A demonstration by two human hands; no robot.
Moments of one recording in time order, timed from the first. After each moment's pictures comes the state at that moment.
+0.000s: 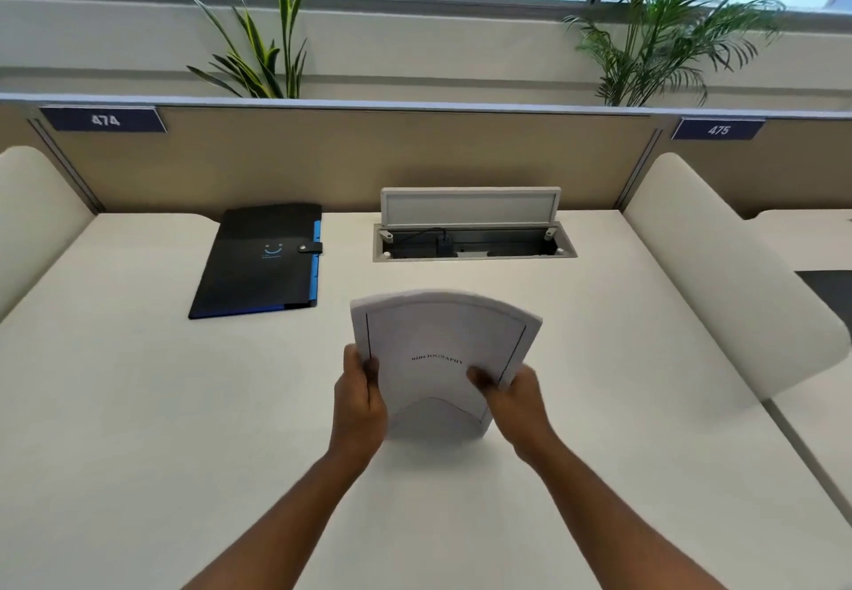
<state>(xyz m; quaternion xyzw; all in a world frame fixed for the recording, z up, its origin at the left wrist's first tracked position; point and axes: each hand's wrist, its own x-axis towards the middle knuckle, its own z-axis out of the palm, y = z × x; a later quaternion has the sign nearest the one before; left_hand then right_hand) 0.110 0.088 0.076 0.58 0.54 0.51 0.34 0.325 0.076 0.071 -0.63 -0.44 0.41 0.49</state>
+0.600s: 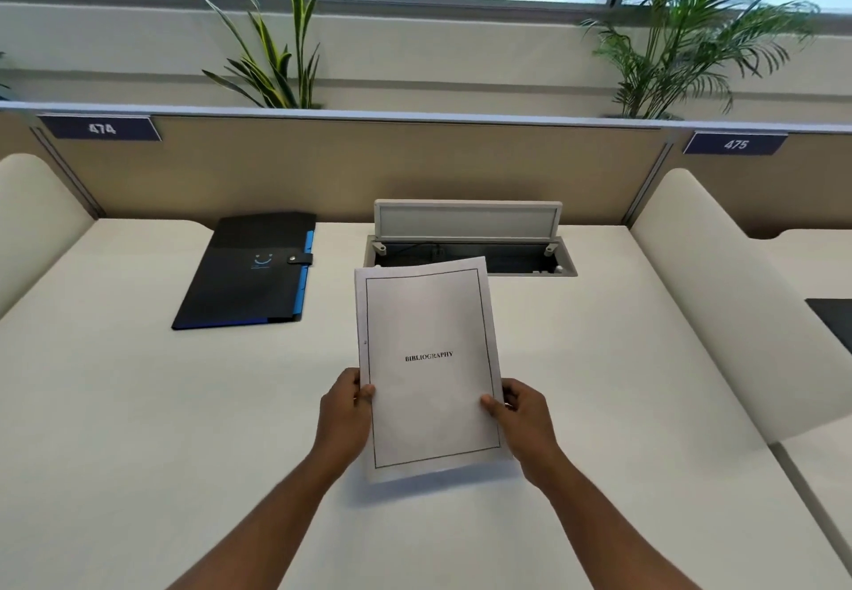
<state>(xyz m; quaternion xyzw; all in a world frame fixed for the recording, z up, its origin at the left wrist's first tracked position) 0.133 0.128 0.052 0.52 0.68 0.35 0.38 0.393 0.107 0.033 -0.65 -0.38 0.49 0.44</state>
